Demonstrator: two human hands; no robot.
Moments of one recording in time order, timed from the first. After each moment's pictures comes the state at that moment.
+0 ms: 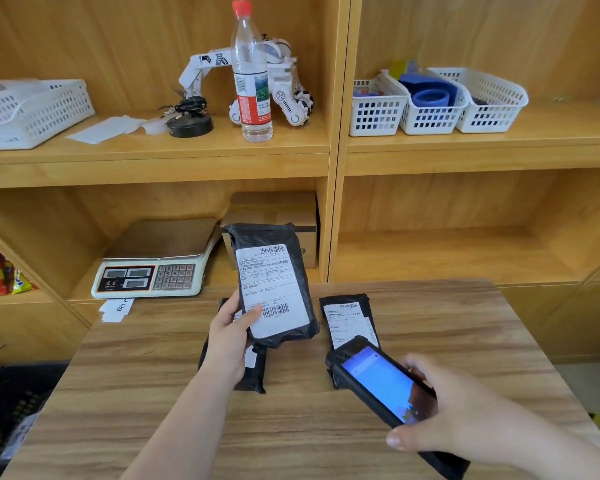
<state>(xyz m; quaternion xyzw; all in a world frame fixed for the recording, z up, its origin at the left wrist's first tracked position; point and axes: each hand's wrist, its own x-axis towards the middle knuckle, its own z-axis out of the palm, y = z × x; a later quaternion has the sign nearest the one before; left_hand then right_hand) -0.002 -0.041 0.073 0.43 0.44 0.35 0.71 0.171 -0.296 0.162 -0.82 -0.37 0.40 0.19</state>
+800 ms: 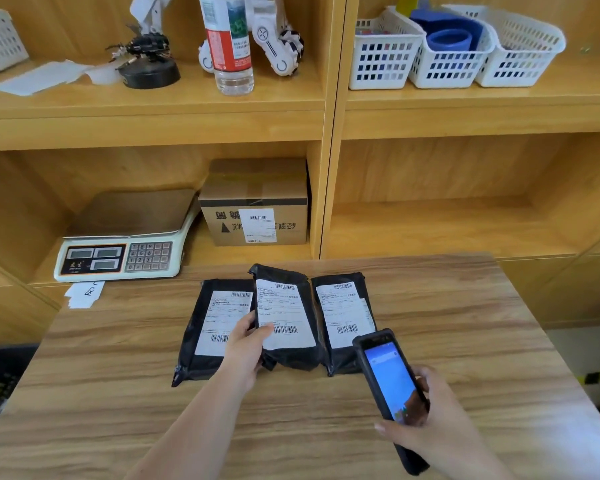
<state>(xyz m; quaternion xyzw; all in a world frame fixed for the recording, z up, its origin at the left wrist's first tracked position) 0.033 -0.027 -0.028 0.39 0.56 0.18 0.71 0.178 -0.291 0.022 -0.83 -0.19 0.39 0.35</state>
